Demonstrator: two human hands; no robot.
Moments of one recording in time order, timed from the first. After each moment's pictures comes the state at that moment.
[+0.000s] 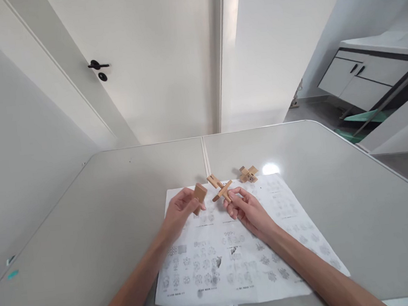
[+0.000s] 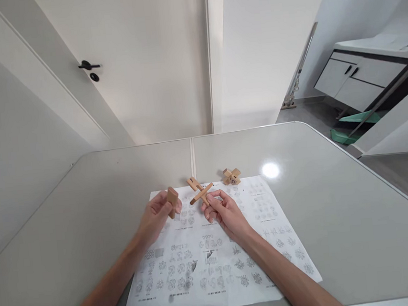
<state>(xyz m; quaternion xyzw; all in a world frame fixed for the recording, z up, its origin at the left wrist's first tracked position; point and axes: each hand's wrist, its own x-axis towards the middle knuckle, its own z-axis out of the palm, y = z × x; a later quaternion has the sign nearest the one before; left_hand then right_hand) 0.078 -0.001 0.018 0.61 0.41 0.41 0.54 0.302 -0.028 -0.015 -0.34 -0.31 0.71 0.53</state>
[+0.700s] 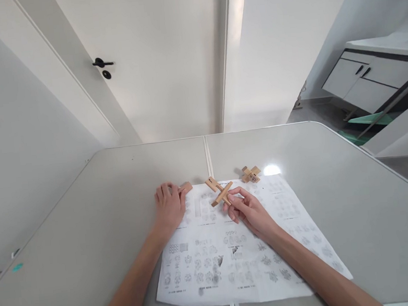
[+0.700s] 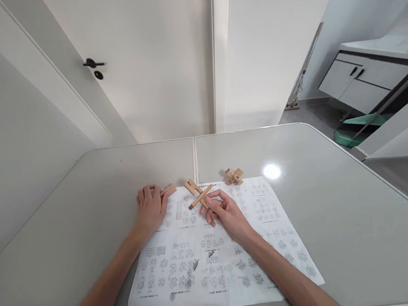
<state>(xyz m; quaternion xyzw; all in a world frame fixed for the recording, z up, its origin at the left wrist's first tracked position) 0.045 0.026 -0.021 0.75 0.63 0.19 -0.04 0.302 -0.032 -0.010 -0.34 -0.38 0.69 0.51</state>
